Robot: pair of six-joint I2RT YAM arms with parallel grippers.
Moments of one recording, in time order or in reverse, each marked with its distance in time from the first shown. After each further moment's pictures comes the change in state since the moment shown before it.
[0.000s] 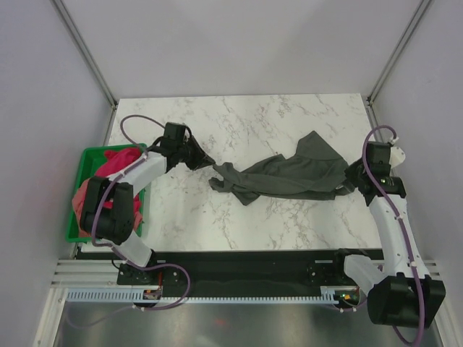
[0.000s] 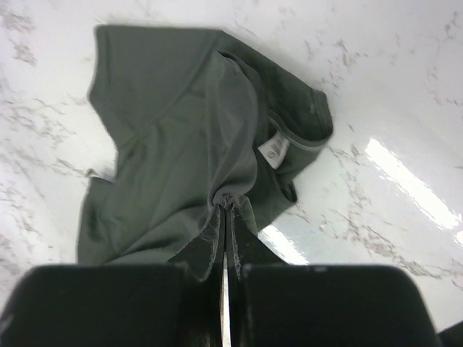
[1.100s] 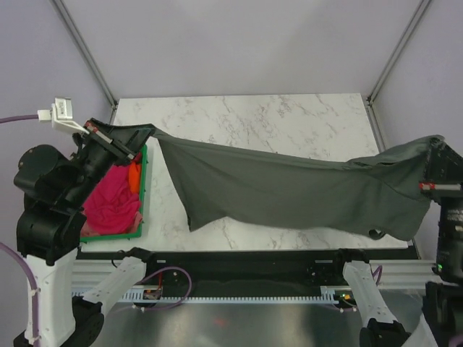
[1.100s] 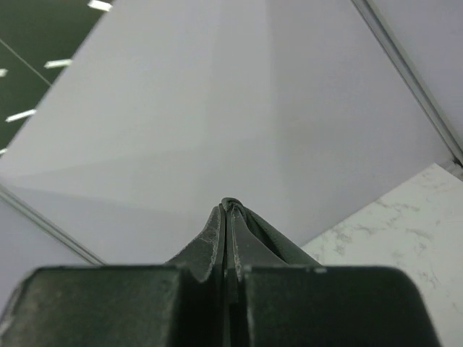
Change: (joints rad) left arm 0.006 -0.833 0.620 -0.517 -0.176 0.054; right arm 0.000 -0.294 1.044 -0.202 -0.062 0.012
